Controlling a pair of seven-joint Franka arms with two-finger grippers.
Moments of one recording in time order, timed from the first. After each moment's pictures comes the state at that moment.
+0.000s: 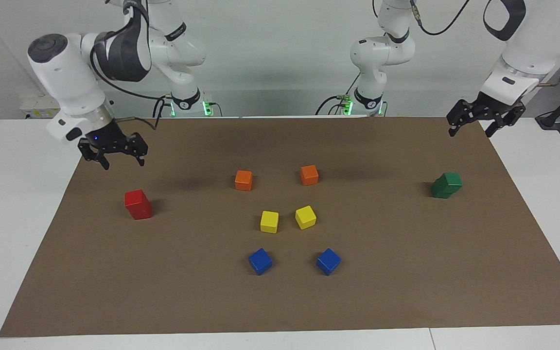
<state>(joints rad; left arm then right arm) 0.03 -0.01 -0.04 -1.55 0.02 1.54 0.12 -0.12 -0.12 0.05 -1.92 0.03 1.83 -0.16</state>
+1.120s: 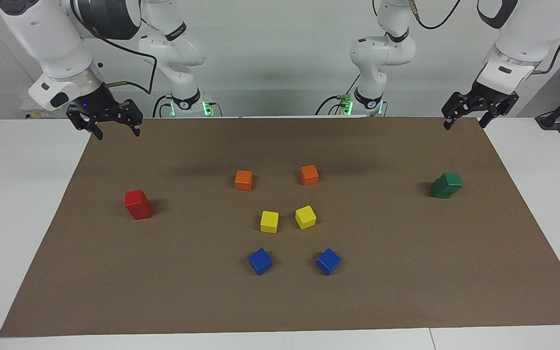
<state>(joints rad) -0.03 -0.04 0.01 -1.57 0.01 1.56 0.01 -0.12 -0.06 0.07 -1.71 0.03 1.62 -0.11</state>
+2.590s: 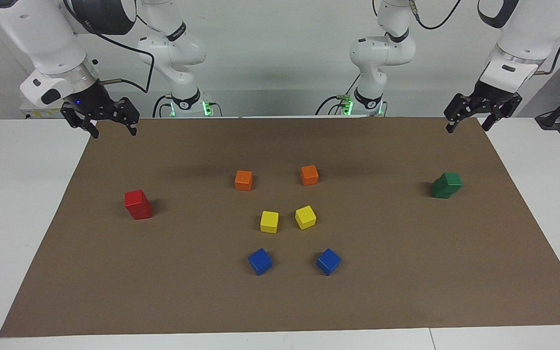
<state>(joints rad) -0.03 -0.04 0.01 -1.58 0.01 1.60 0.01 0.01 -0.03 -0.06 -1.64 0.03 1.56 -0.09</state>
